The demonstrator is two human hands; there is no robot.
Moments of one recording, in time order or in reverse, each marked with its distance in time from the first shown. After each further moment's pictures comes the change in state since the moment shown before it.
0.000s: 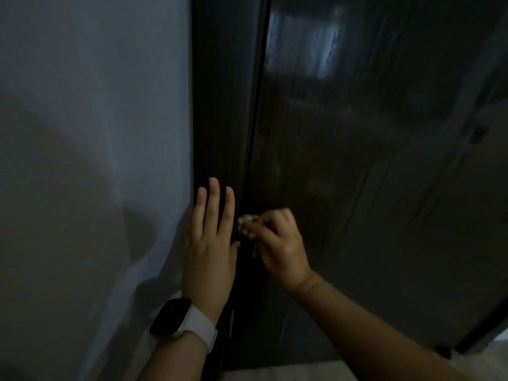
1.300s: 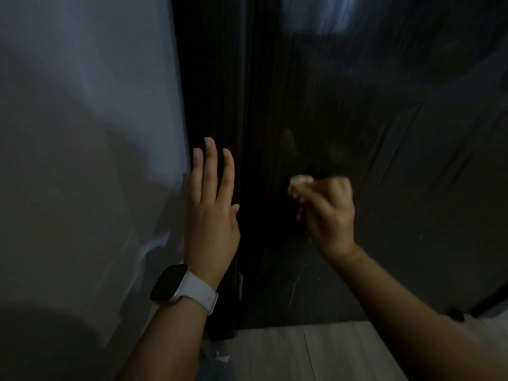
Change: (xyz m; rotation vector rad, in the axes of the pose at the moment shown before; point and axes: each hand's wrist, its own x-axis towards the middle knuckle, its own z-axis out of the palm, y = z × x) left_hand 0.000 -0.004 0.003 -0.082 -0.001 0.026; right_hand -0.033 0.043 -0.026 -0.094 0.177 0.083
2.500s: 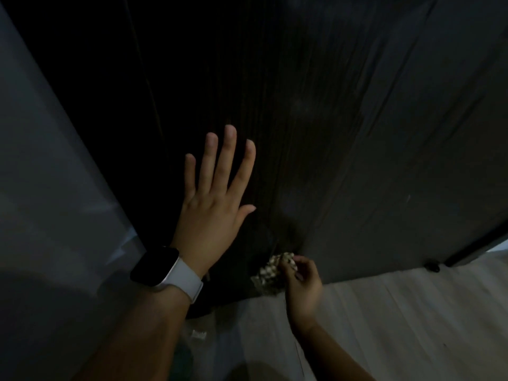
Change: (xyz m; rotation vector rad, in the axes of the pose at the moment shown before) left_hand -0.014 0.016 0.087 0.381 -0.135 0.339; right_hand -0.227 -0.023 0.024 0.436 0.003 1.545
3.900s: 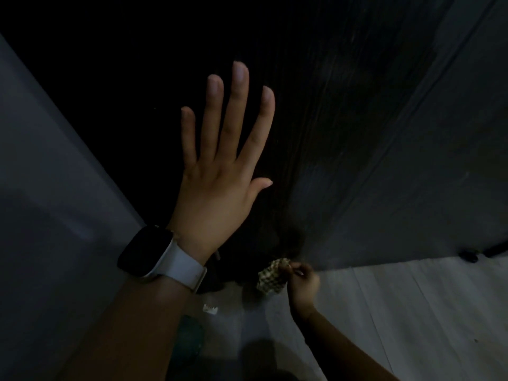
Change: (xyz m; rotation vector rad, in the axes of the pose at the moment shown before) left_hand 0.005 0.005 -0.005 -0.052 0.009 -0.027; right_hand 0.011 0.082 0.018 -0.089 -0.108 0.307
